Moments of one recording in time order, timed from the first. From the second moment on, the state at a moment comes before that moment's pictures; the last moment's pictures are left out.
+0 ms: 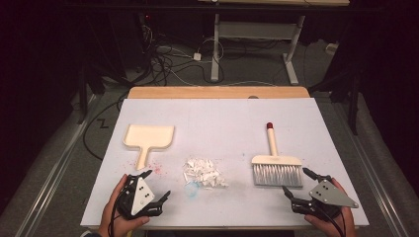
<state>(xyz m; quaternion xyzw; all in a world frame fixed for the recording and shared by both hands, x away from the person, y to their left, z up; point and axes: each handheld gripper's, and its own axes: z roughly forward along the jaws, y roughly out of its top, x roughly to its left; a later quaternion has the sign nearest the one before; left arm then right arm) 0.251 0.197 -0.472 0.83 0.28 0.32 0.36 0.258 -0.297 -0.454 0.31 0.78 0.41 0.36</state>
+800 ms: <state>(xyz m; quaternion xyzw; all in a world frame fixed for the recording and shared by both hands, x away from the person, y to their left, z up) 0.253 0.194 -0.475 0.84 0.27 0.31 0.35 0.258 -0.300 -0.450 0.32 0.77 0.42 0.37</state>
